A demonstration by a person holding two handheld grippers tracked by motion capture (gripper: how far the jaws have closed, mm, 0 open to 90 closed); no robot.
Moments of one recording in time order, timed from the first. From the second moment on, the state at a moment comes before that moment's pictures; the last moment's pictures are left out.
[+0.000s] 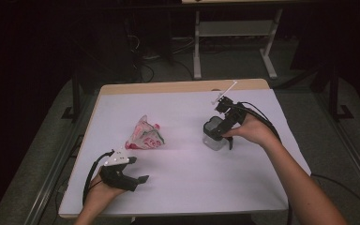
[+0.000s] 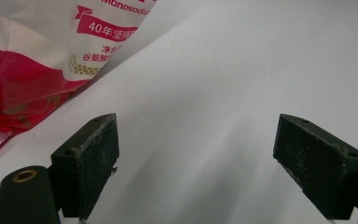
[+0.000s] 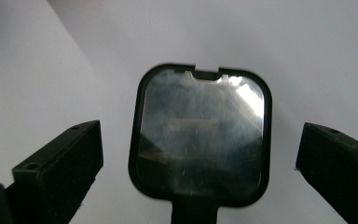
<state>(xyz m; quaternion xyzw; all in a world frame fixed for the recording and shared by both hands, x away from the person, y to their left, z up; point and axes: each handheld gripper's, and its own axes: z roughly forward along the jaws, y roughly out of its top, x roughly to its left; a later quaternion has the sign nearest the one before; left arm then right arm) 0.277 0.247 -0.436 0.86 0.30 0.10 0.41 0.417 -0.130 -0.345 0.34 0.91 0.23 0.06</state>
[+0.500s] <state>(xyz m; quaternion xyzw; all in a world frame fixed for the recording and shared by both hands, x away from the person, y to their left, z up) 0.276 0.245 -0.437 0.86 0.29 0.10 0.41 0.437 -0.117 -0.372 0.34 0.92 0.20 0.04</state>
